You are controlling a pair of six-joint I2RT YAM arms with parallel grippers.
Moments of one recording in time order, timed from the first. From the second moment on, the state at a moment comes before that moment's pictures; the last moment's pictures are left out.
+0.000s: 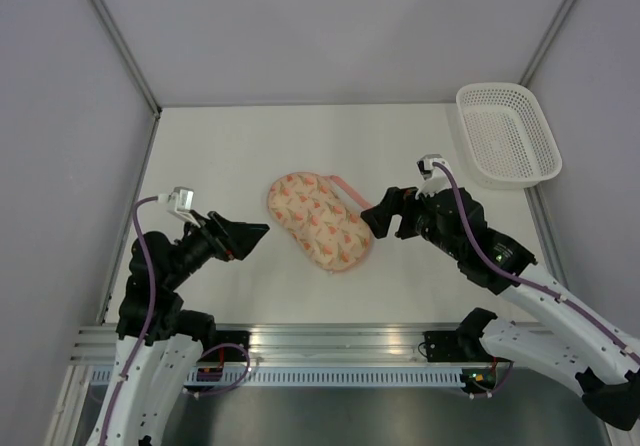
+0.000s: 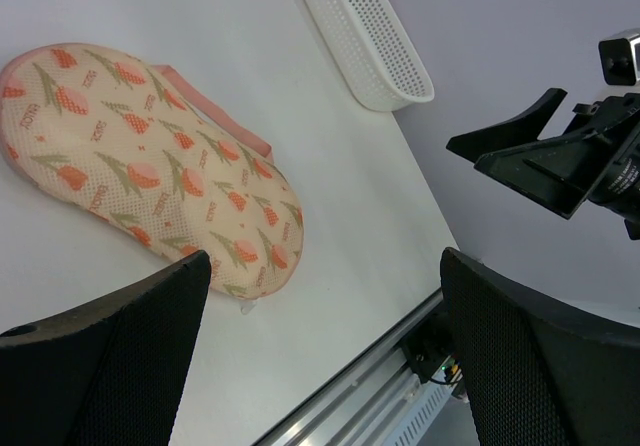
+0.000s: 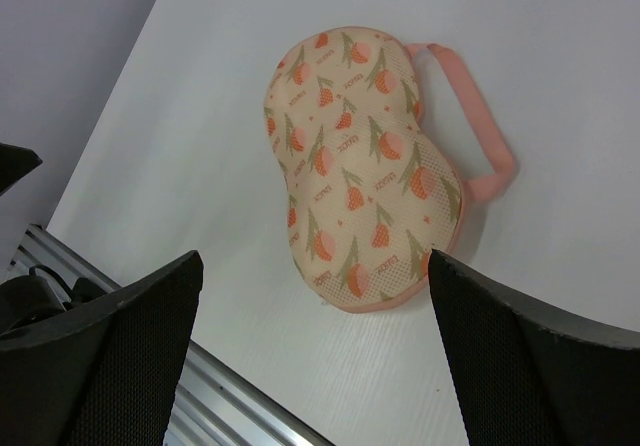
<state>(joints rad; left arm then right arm) -0.19 0.35 0.60 -0.35 0.48 -0.69 0.76 0.84 0.87 -0.39 0.11 0.54</state>
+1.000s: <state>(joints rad) -0.23 0.72 0.37 0.01 0.71 -0.78 0.76 0.95 0.53 -0.14 -0.05 0.71</state>
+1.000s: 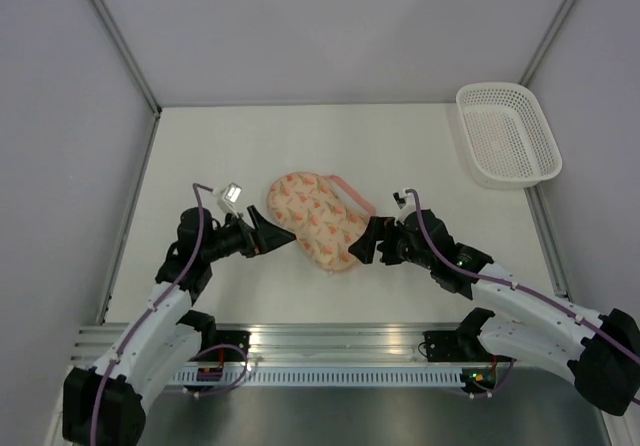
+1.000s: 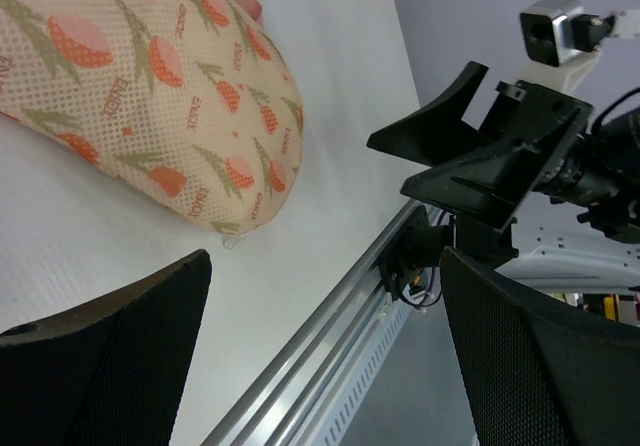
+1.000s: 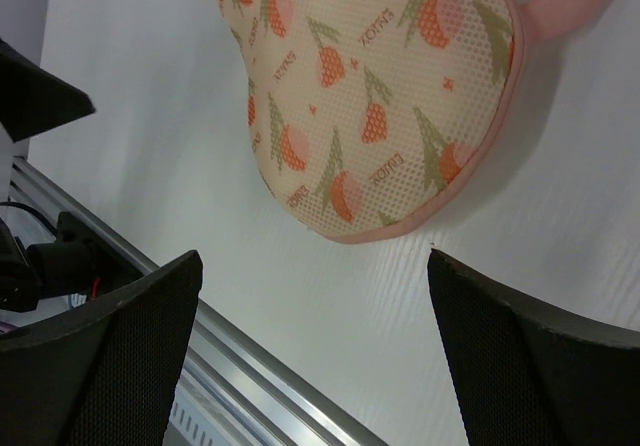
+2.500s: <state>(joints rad) -0.68 0.98 0.18 0.22 0.05 -1.32 0.76 1.28 0.66 -0.04 0.07 0.75</state>
